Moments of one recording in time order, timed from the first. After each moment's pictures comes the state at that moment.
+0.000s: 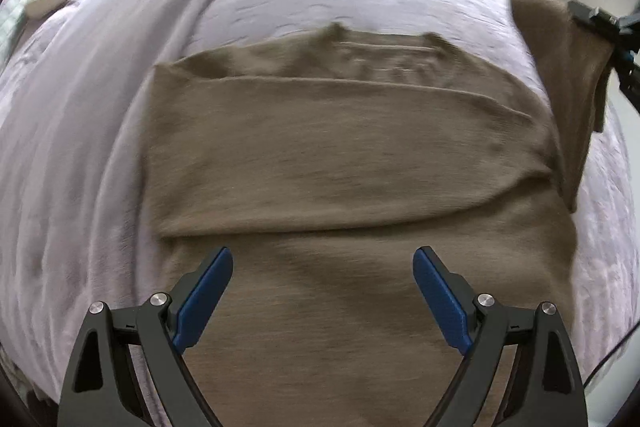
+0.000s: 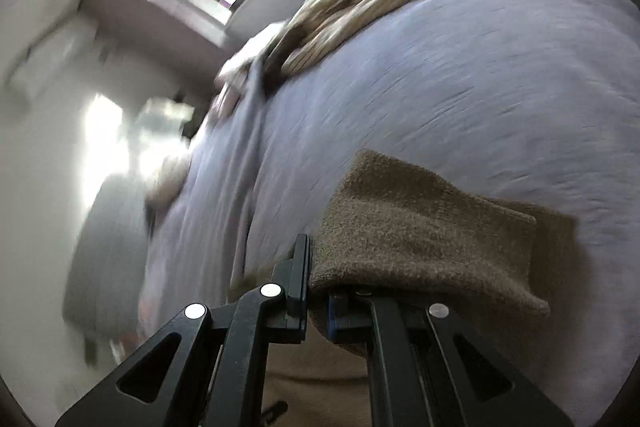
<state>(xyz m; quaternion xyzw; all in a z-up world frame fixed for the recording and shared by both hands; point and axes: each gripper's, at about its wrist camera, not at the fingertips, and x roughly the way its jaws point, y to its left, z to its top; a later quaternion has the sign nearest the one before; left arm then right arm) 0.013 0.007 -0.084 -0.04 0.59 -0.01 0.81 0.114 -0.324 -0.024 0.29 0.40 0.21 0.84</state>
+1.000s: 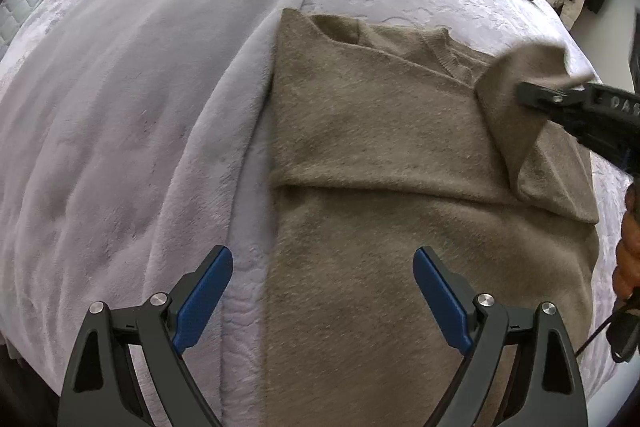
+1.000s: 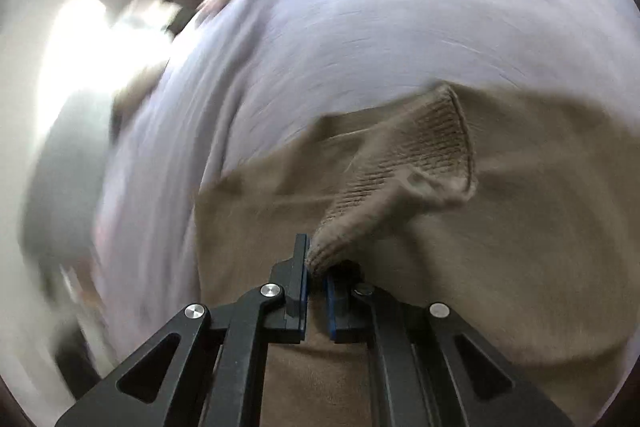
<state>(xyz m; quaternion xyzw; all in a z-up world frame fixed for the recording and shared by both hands) -0.027 0.103 -0.106 -0.10 0.58 0.03 0.81 0.114 -0.170 -0.097 0.15 0.51 0.23 0.82</state>
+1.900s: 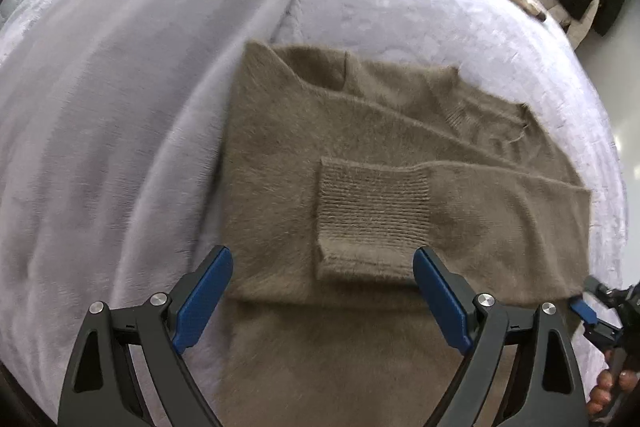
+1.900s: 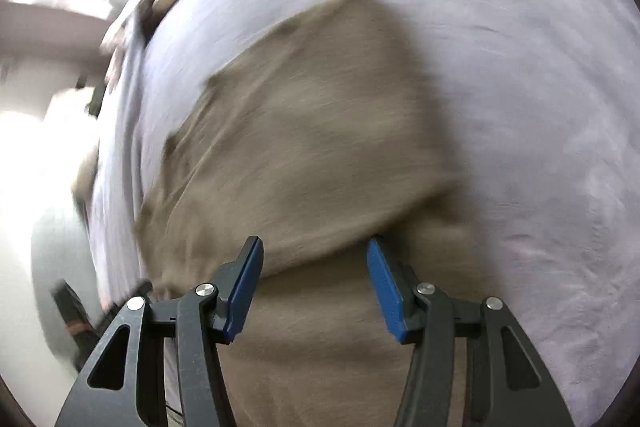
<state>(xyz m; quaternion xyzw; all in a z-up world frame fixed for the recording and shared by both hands) 0.057 0.087 -0.126 -0.13 0.59 0.02 0.80 0.030 -0.367 -0.160 0.37 0.55 0.04 0.75</state>
